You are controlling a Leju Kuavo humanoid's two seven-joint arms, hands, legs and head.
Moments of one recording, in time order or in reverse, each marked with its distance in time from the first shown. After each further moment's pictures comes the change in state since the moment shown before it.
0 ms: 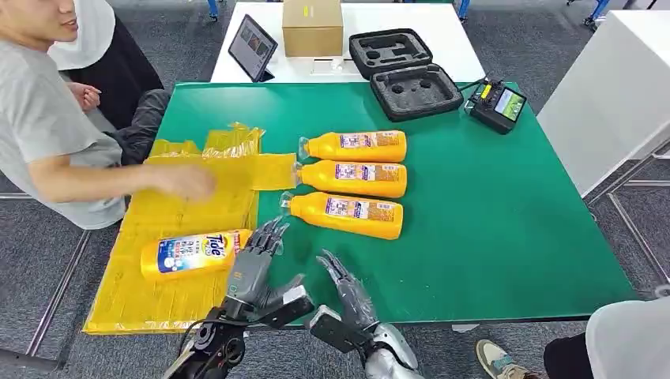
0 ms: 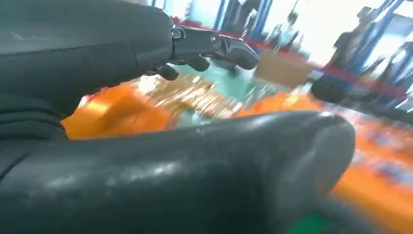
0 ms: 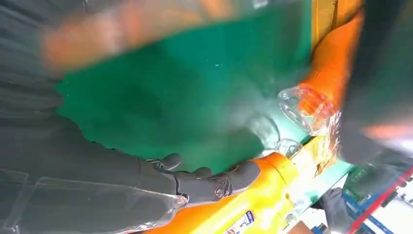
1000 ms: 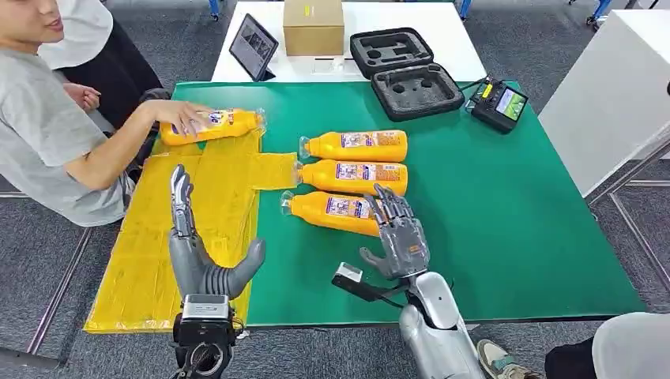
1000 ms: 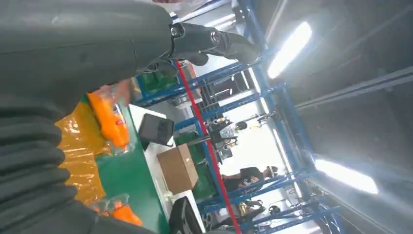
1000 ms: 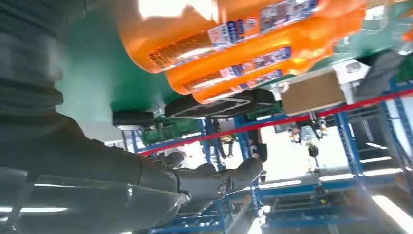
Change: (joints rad) left arm 0.222 -0.069 -0.019 -0.761 0.536 0.005 -0.163; right arm -0.050 0.008 -0.454 -0.280 0.840 -0.203 0.195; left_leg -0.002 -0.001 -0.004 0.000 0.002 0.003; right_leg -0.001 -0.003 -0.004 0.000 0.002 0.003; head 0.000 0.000
